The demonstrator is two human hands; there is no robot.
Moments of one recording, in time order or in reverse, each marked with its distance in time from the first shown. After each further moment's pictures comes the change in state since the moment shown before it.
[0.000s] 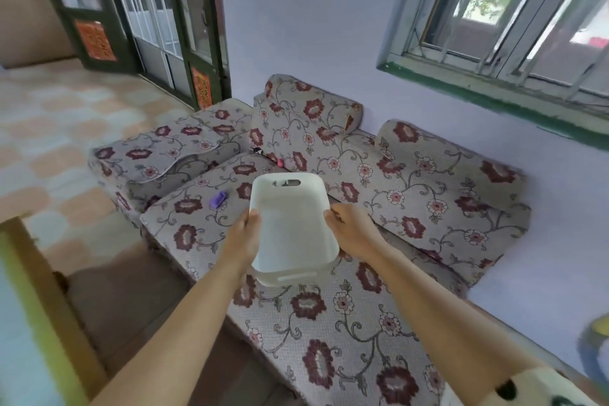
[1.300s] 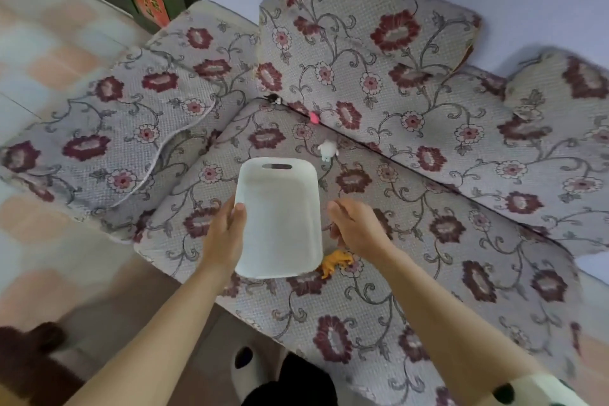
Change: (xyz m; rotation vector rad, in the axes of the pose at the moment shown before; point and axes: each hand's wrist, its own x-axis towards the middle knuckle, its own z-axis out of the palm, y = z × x) left_hand 0.517 -0.094 -0.186 0.174 -0.153 -0.122; right_hand 0.415 -0.052 0.285 0.252 -0.106 0.401
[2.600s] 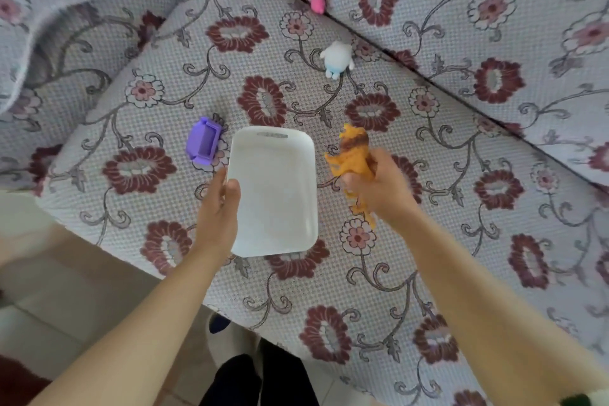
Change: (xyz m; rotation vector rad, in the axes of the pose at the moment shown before) left_hand 0.126 -0.179 0.110 0.062 -0.047 -0.076; right_hand 0.131 0.181 0.070 0.230 -0.031 0.258
